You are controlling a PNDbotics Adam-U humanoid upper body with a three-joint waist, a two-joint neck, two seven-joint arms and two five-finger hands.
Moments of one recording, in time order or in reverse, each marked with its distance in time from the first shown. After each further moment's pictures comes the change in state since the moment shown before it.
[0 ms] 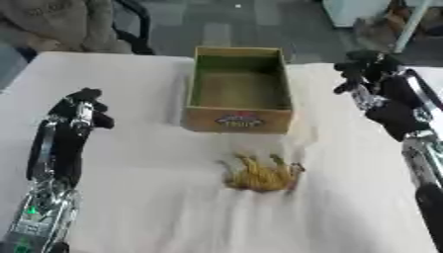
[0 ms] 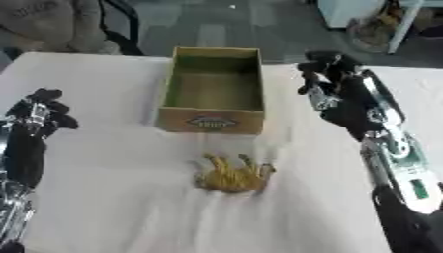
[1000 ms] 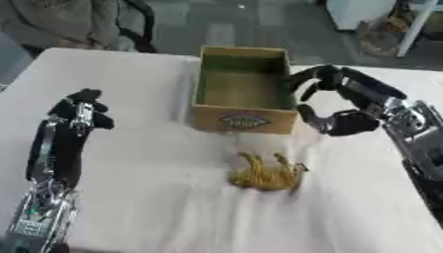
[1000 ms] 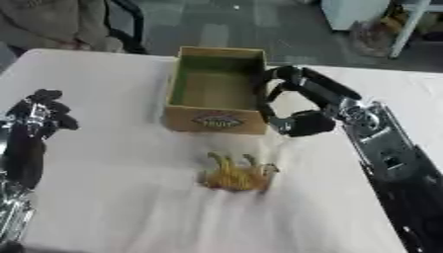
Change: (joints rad) left arm 0.007 0.000 -0.006 0.001 0.003 0.000 -0.006; right arm -0.099 -0.025 0.133 0.127 0.476 -0.203 0.274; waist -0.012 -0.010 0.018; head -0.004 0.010
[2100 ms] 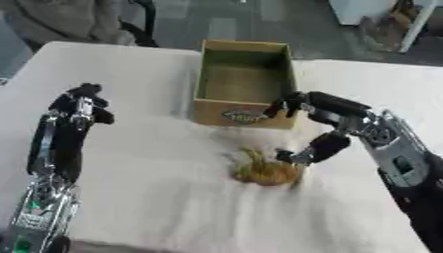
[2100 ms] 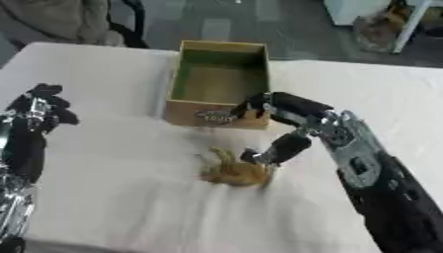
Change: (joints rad) left arm 0.001 0.000 0.000 0.005 0.000 0.000 -0.001; right arm 0.006 0.057 0.049 0.053 0.341 -0.105 -0.029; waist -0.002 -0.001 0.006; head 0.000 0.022
